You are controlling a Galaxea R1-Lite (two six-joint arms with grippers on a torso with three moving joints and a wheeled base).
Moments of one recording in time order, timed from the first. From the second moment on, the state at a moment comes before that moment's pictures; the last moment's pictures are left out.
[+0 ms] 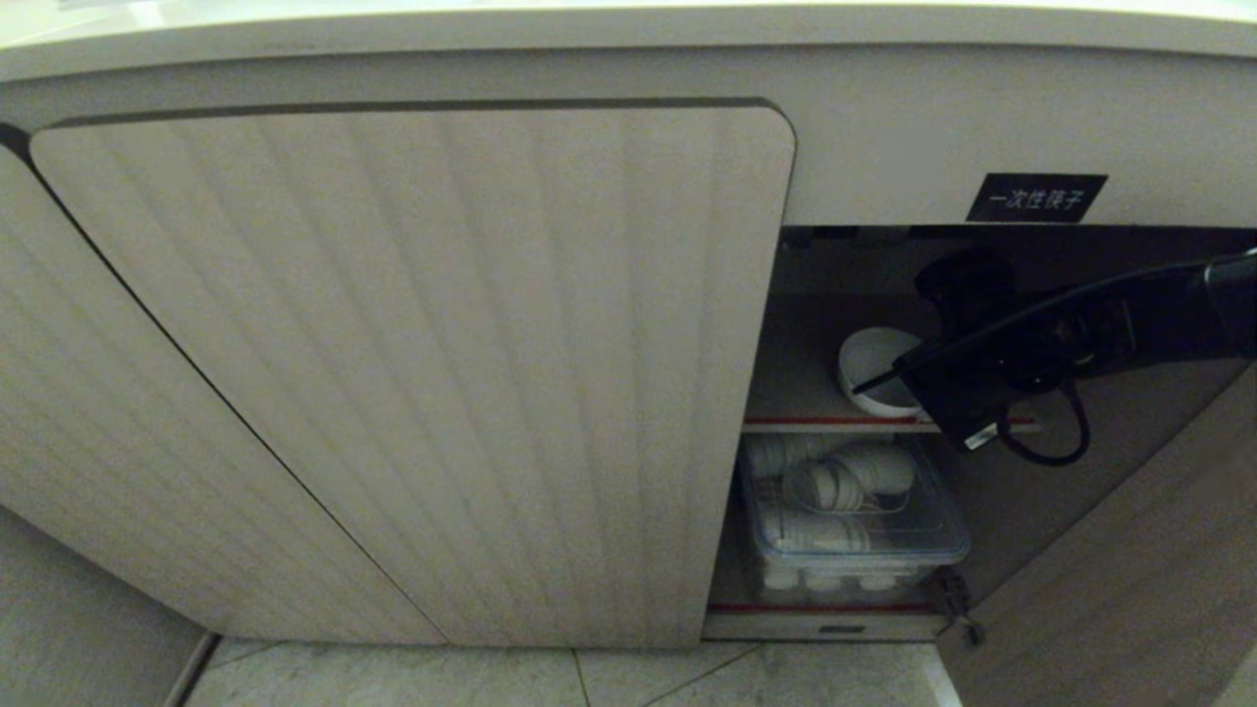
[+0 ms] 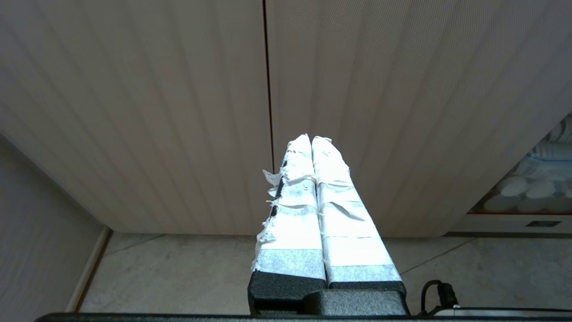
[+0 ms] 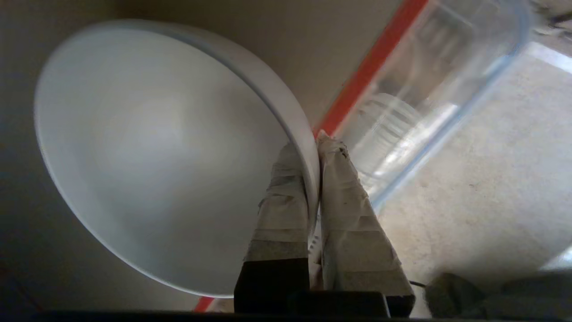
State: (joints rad) left arm 0.00 0.00 0.00 0.00 -0.01 -0.02; right arm 0.21 2.02 -1.45 0.24 -0.26 1.23
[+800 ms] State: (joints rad) left arm 0.00 0.00 0.00 0.00 -0.01 -0.02; right arm 0.19 2.01 -1.46 0.22 -0.09 1.22
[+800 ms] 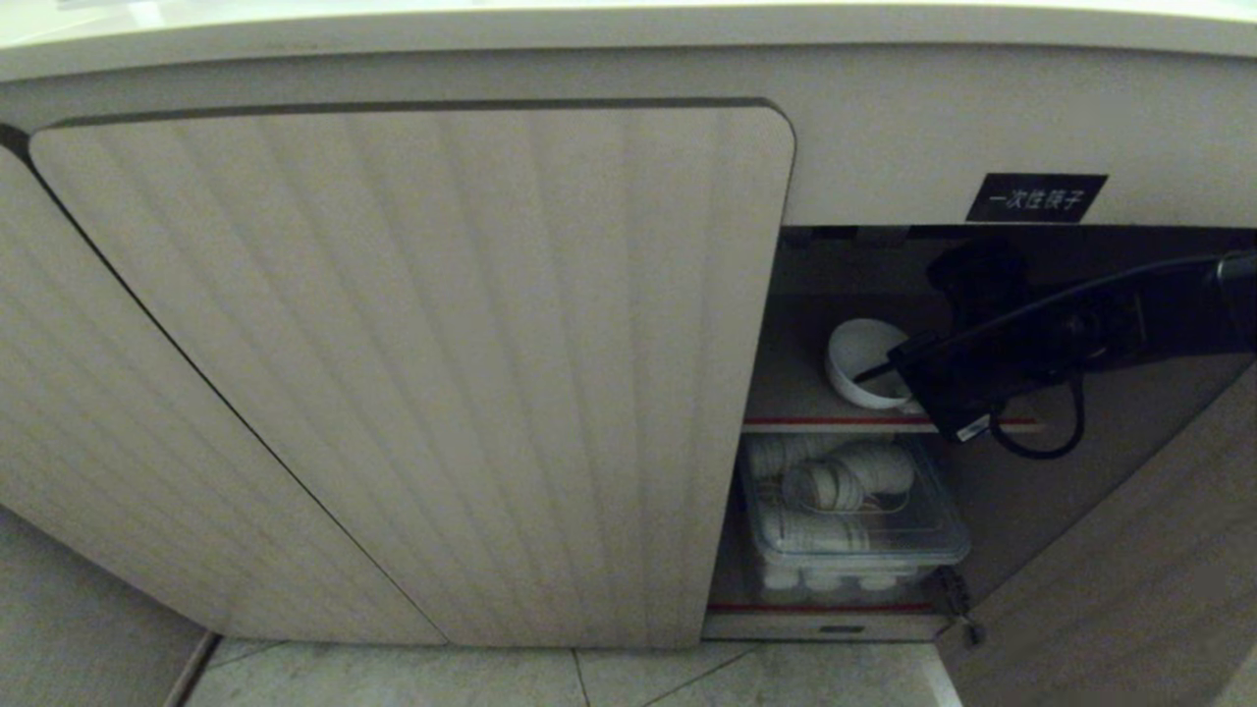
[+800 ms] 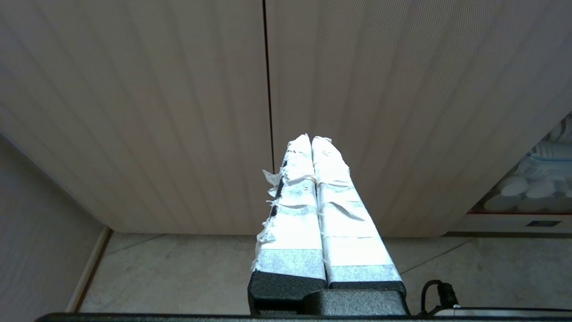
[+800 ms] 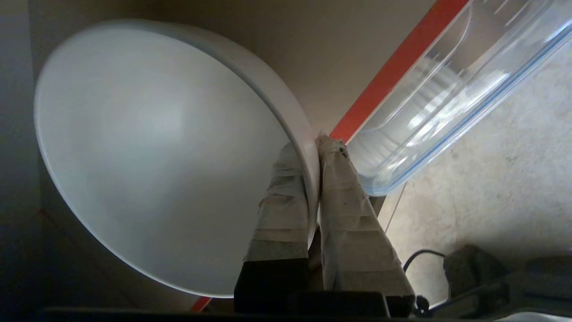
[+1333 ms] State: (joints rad) left arm 0.00 0.00 0.00 0.00 -0.01 -0.02; right arm 0.18 2.01 -1.46 0.23 -0.01 1.22
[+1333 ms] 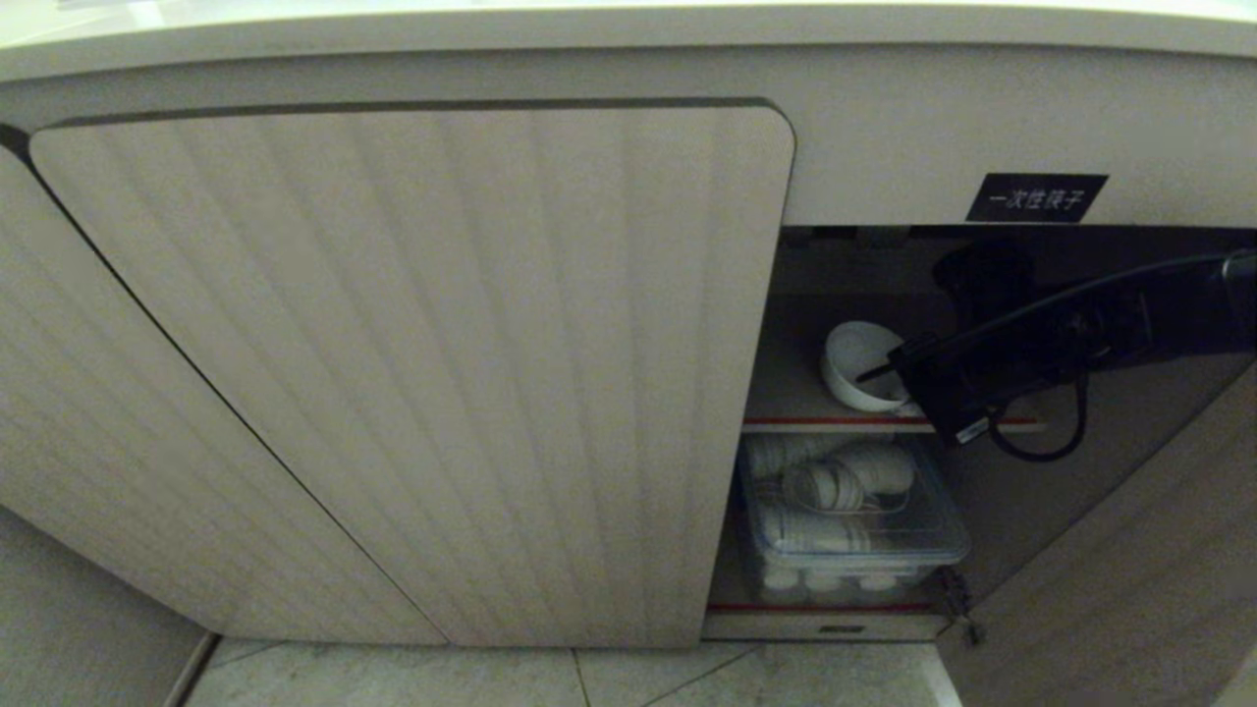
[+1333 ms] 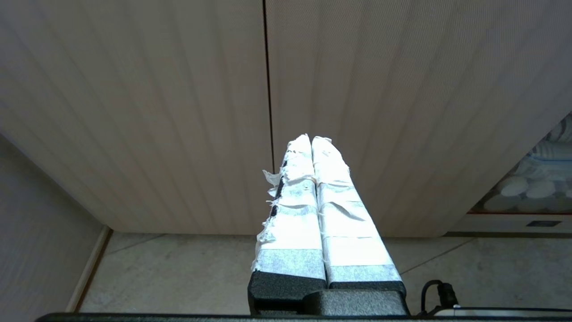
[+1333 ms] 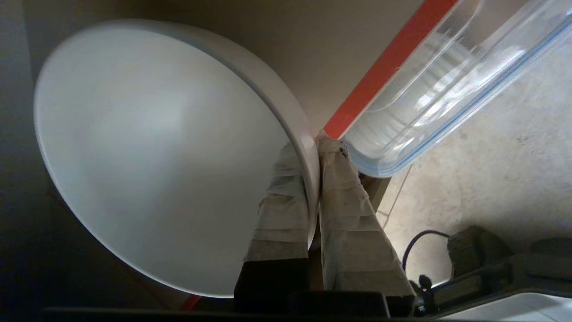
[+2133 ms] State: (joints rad) left arm 0.00 0.00 0.00 0.00 -0.01 -0.02; right arm 0.16 2.03 -1.51 0.23 0.02 1.05
